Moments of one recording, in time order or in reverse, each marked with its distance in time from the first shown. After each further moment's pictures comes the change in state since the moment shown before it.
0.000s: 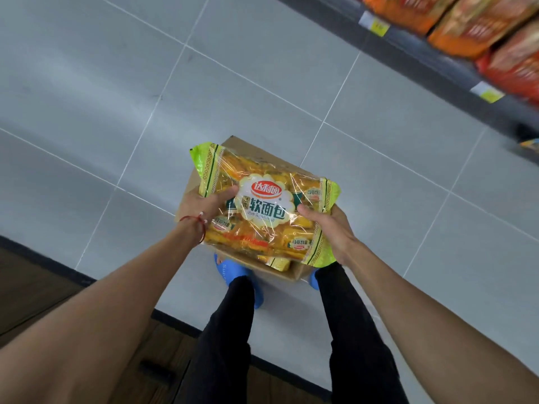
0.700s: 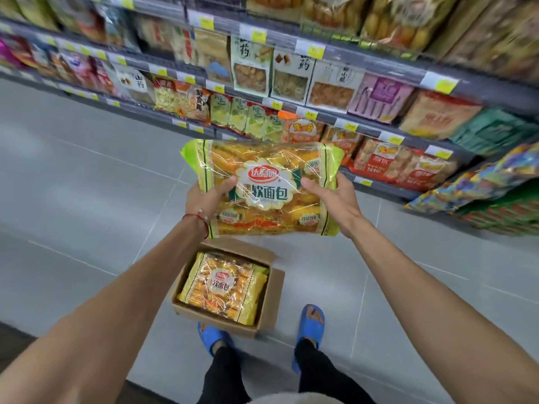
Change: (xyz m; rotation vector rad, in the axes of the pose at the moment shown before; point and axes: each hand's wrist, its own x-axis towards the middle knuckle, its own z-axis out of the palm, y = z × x) left_hand -0.339 0.242 0.029 -0.189 -0.065 0.489; right_hand -0.279 -0.232 -0.196 0.054 0.143 -0.698
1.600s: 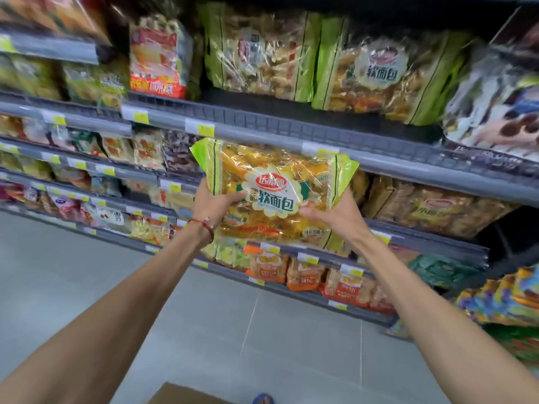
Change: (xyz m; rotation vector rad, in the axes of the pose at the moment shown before) left_hand 0.097 0.346 0.165 -0.012 -0.080 0.424; right_hand 0.192 -0.270 -0.150 -0.125 0.012 -0.382
